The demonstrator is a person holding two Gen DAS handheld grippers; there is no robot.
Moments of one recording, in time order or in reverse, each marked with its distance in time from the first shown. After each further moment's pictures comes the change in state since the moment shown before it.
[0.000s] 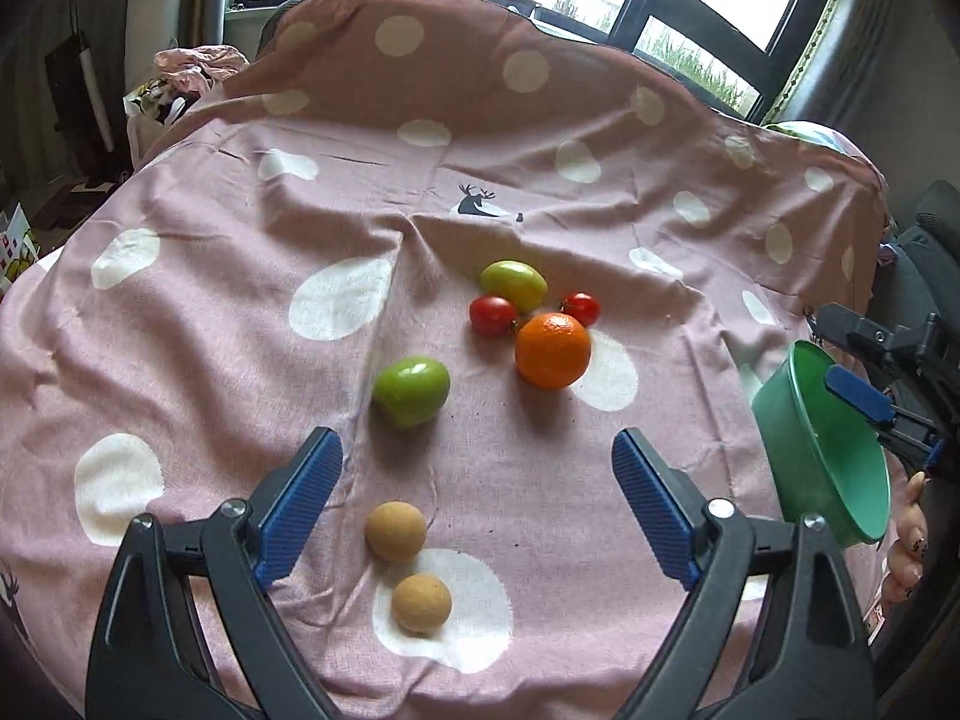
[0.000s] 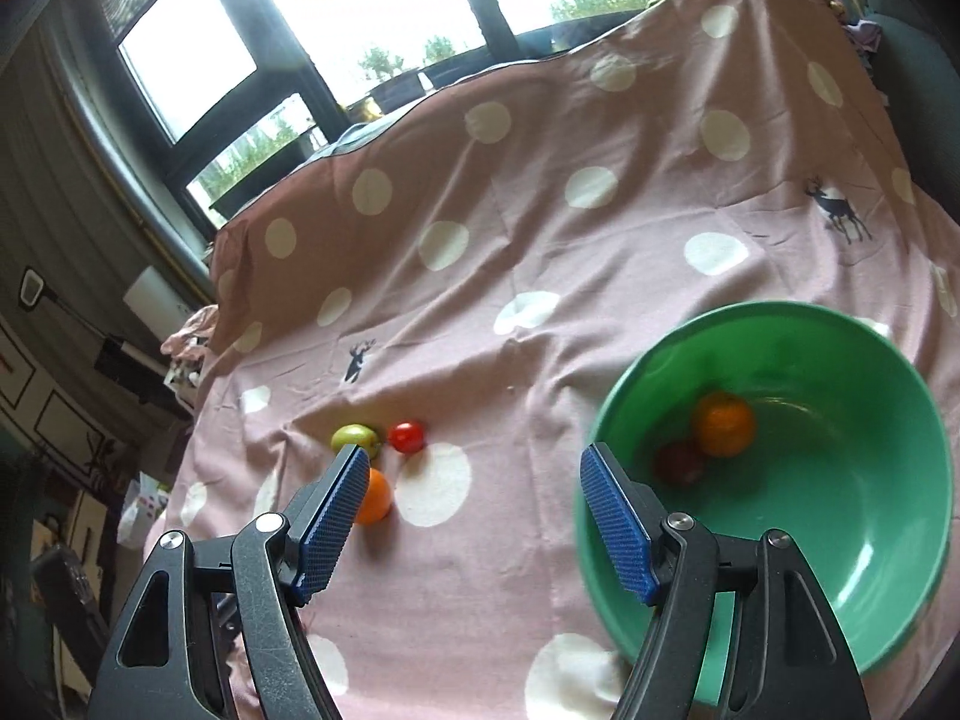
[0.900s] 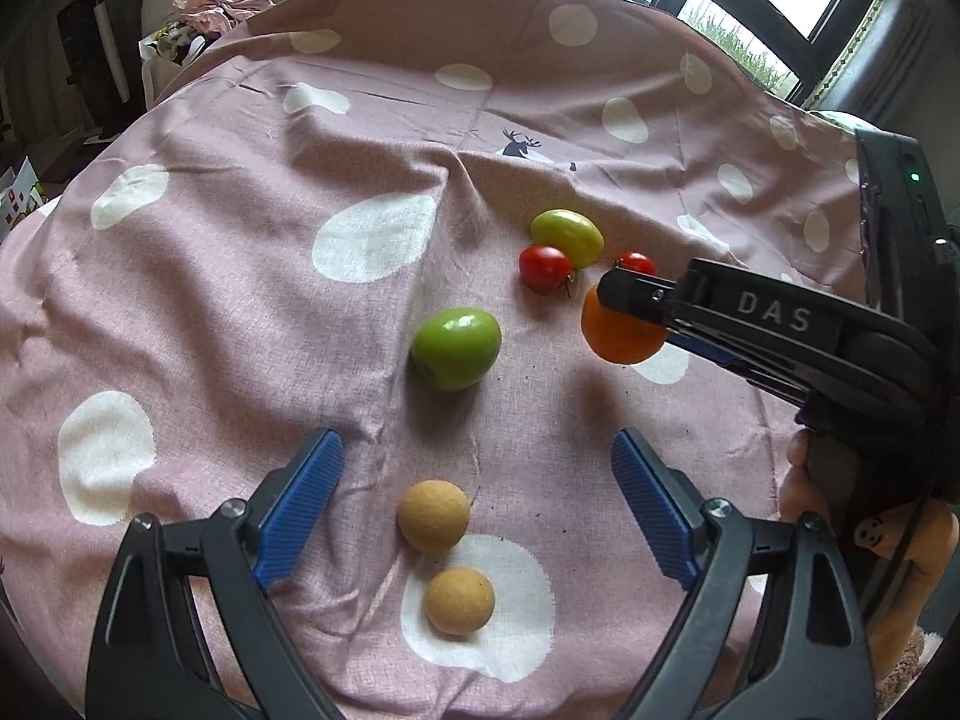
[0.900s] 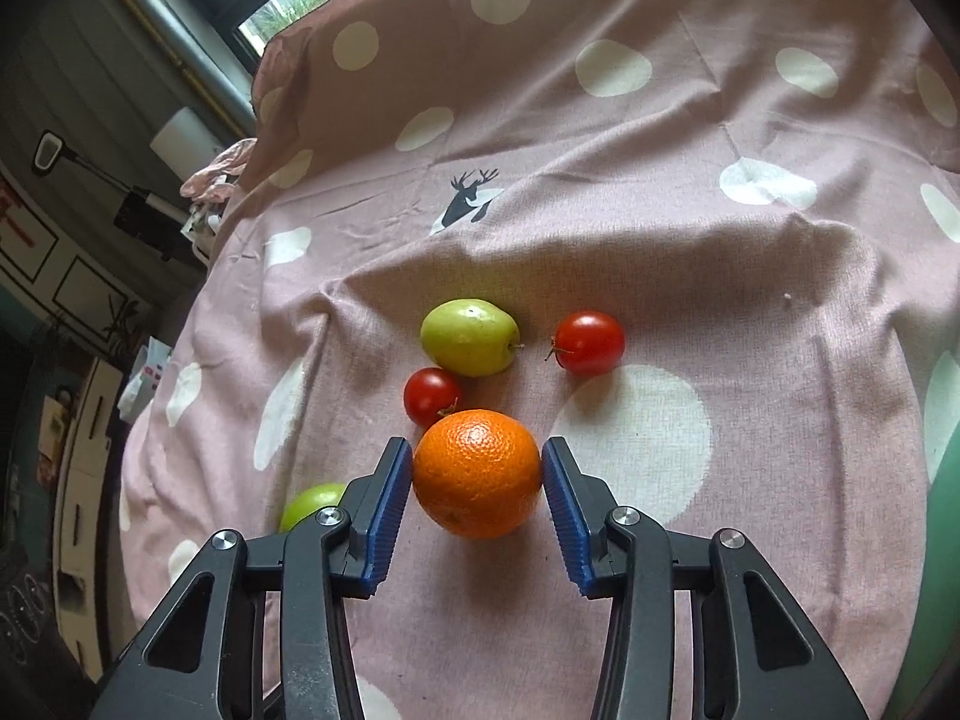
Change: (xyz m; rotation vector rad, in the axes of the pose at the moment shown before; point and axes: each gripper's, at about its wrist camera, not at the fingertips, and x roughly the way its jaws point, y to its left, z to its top) left arm 0.022 0.019 -0.007 -0.061 0.110 0.034; right arm 0.132 0.079 -0.026 -0.164 0.304 0.101
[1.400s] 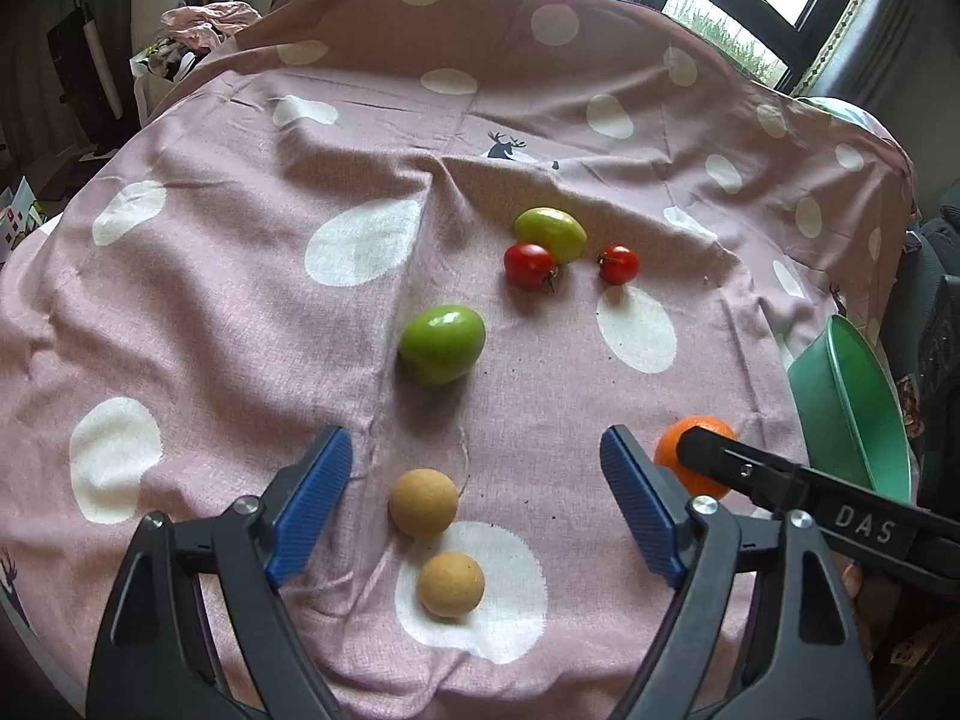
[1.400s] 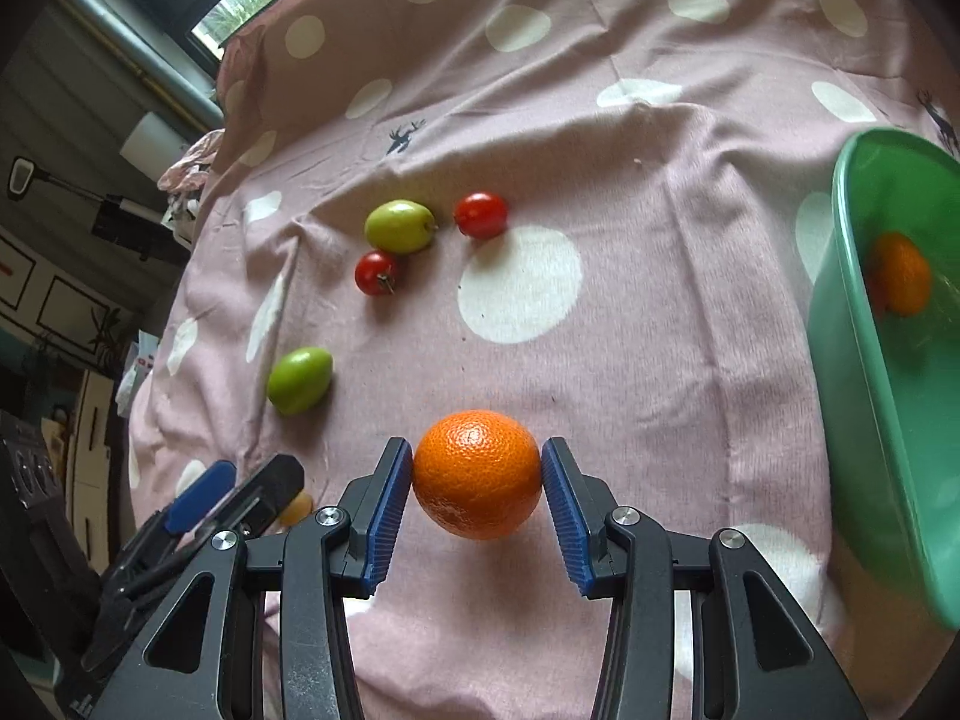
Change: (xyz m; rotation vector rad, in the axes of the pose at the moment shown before) left arm -0.010 -0.010 -0.001 0.043 -0.008 -0.010; right arm -0.048 -0.025 -0.055 0.106 0.095 -0.063
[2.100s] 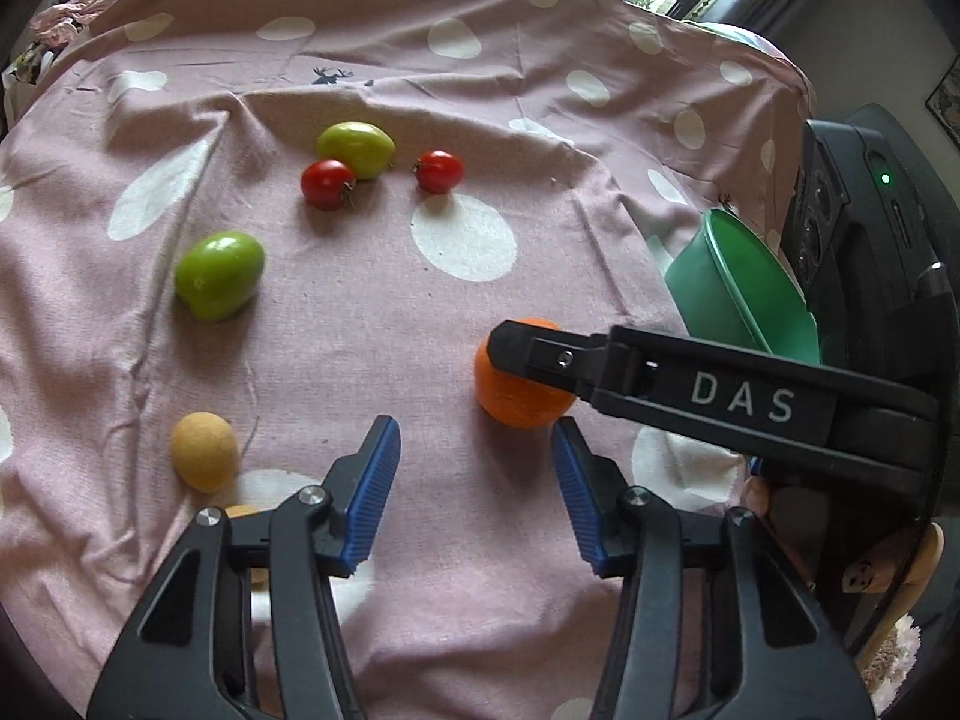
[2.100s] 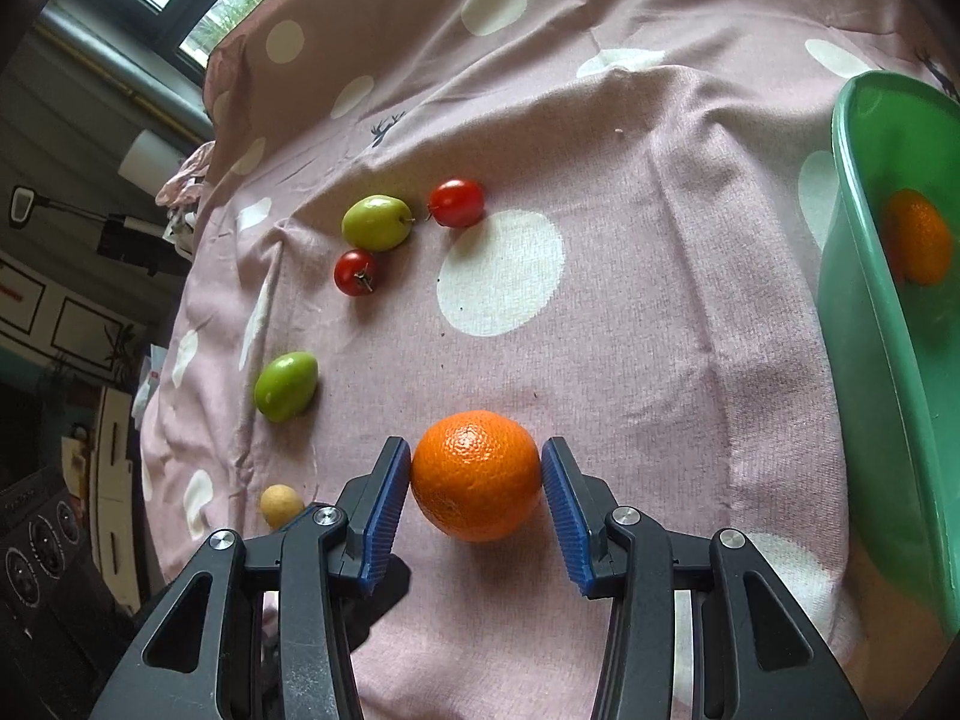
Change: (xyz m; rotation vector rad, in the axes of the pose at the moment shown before) left arm 0.025 -0.052 -0.025 0.123 0.150 -0.255; right arm 0.008 -0.018 0.000 0.057 0.018 0.059
